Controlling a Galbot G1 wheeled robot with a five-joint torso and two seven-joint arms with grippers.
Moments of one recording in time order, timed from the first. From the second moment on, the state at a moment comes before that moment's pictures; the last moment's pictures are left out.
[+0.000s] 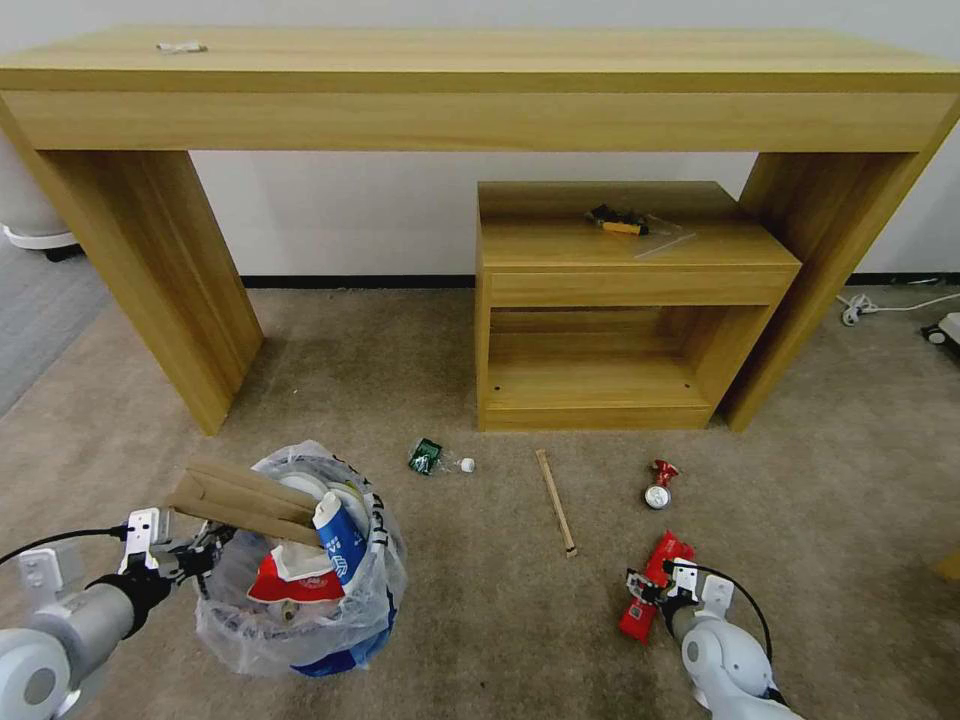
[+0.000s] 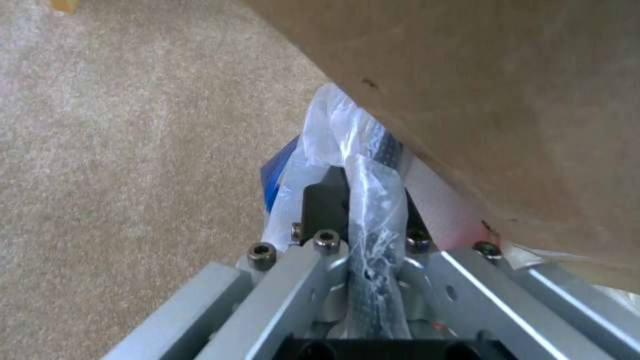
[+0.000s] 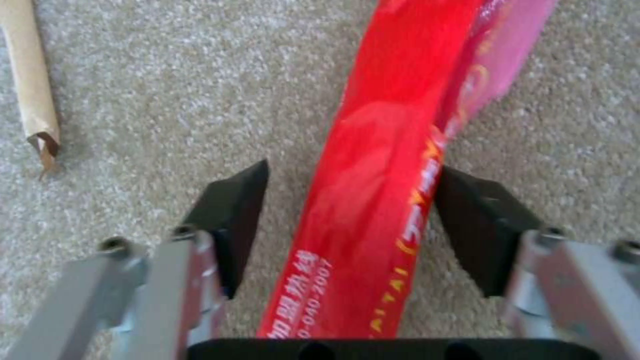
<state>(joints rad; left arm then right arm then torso) 1.66 -1.07 -1.02 -2.11 -0.86 0.74 0.14 -1.27 1.32 0.51 1.38 0.60 -0.41 0.17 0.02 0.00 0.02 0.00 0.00</state>
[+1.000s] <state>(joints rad) 1.63 -1.04 -0.89 -2.13 -0.85 0.74 0.11 -1.32 1.25 0.54 1.71 0.44 -0.25 0.05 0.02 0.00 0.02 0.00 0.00</state>
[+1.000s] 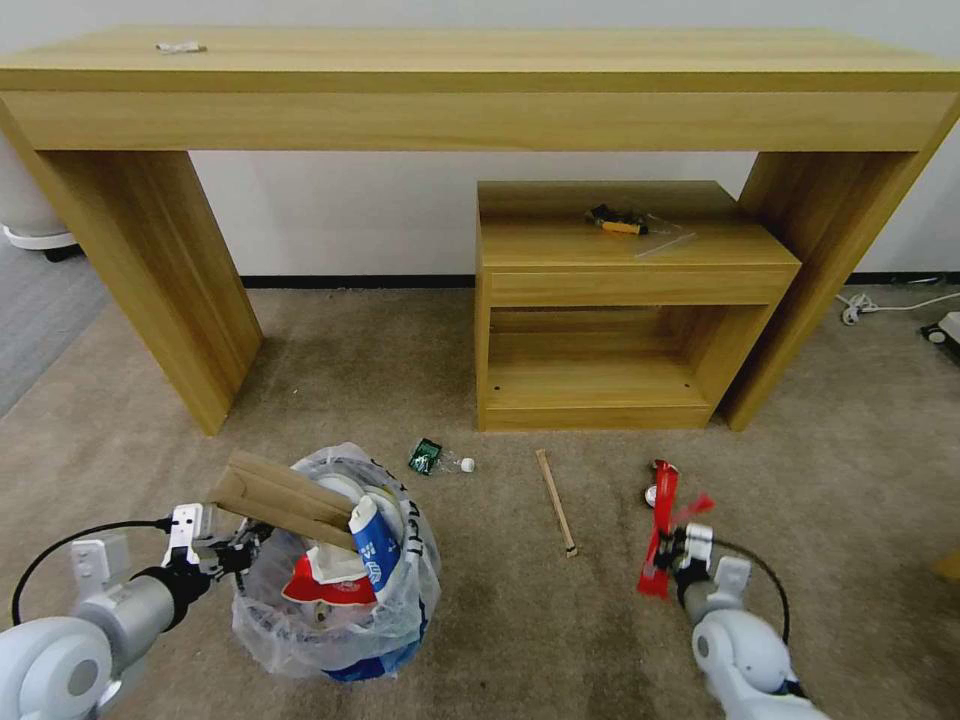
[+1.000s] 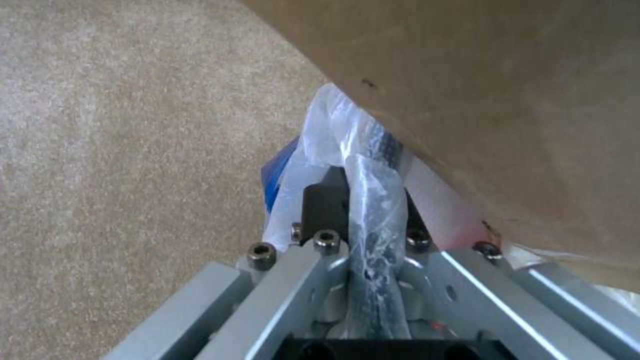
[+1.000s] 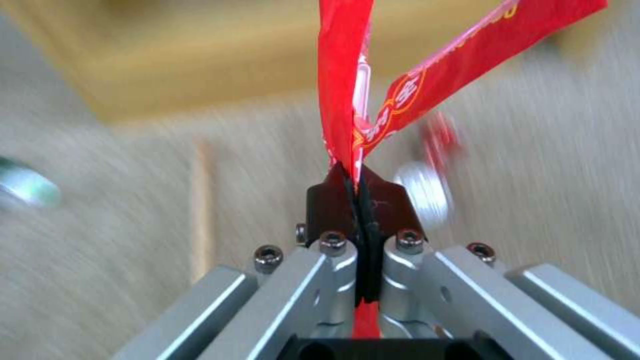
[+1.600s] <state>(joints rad) 1.47 -0.84 -0.67 -2.06 -1.01 0.74 -0.04 -0.94 1.00 0.17 1.93 0.54 -0.30 -0.27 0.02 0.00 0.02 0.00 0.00</state>
